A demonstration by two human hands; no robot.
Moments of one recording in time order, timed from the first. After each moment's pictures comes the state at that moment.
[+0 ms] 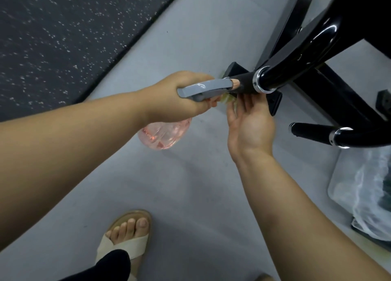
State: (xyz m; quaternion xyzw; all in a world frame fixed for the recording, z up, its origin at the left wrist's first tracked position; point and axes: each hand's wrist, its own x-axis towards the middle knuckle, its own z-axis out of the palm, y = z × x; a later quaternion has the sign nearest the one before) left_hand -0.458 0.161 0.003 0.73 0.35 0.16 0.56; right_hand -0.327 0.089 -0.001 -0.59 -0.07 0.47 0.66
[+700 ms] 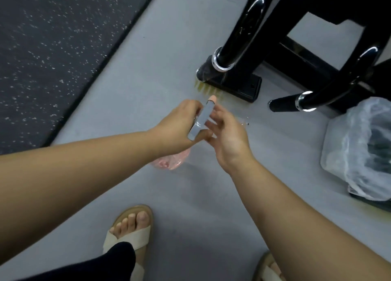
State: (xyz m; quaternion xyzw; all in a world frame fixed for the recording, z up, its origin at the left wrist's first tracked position) left_hand -0.428 0.093 -0.017 0.80 0.38 0.07 0.47; right_hand -0.323 0.034 -0.007 -0.66 -0.09 0.54 0.51
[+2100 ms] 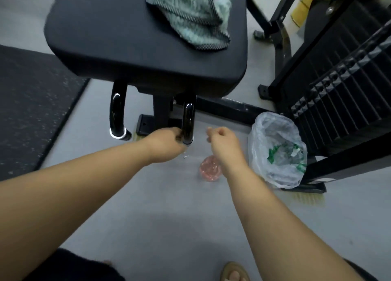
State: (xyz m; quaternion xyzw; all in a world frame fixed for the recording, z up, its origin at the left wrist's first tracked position) left_hand -0.296 0.055 0.137 0.81 0.37 -0.10 0.43; right_hand -0.174 -0.037 0.104 -0.83 -0.17 0.32 0.42
